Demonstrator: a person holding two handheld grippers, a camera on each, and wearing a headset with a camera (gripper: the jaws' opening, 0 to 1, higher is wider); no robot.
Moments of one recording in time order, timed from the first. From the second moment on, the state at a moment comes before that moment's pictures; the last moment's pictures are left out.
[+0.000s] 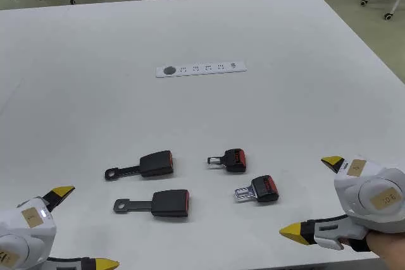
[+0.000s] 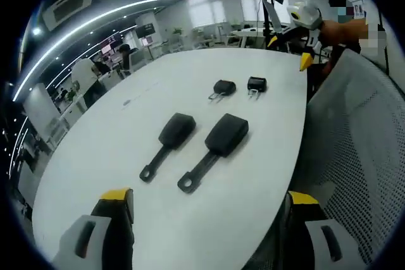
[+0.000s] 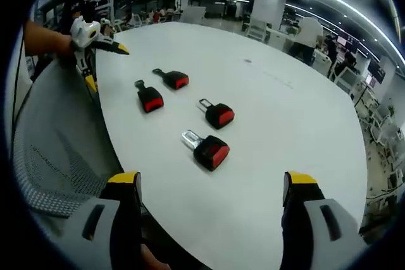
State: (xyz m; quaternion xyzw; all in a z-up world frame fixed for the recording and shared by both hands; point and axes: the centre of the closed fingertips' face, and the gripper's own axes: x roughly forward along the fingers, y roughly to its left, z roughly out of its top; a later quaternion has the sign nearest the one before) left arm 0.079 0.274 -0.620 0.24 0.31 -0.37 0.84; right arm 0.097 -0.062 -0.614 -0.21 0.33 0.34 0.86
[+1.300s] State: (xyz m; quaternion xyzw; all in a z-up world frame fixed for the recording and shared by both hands) left arm 0.082 0.281 -0.620 0.25 0.30 -0.37 0.85; right arm 0.099 -0.058 -0.614 -0.25 0.33 0.35 0.84
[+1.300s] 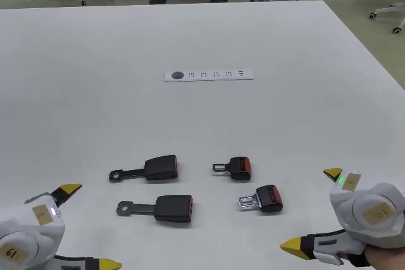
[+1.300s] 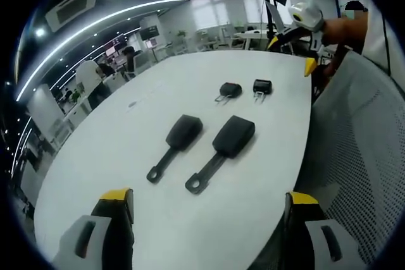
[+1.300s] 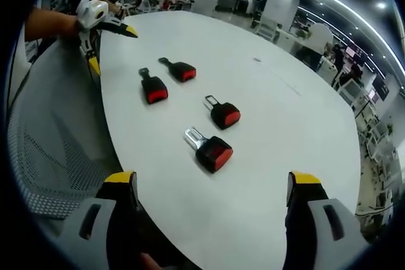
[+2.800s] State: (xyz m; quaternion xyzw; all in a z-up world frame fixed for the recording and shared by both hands) left arm 0.086 0.290 -0.626 0.29 0.30 -0.37 0.83; right arm 0.096 -0.061 -0.619 -0.27 0.34 0.37 0.82
